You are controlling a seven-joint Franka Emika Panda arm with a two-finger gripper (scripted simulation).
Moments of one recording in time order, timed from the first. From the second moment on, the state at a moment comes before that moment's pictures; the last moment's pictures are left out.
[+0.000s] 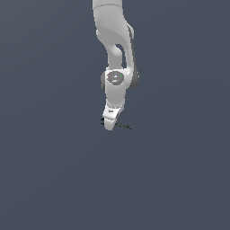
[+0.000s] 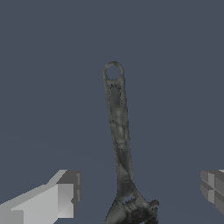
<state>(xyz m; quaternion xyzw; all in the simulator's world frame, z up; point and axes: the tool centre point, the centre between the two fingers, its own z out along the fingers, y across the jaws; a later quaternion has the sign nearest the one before) -0.095 0.002 0.058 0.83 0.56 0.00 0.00</state>
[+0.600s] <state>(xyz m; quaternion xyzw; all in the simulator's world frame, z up) -0.096 0.002 0.027 0.82 0.57 0.00 0.00</state>
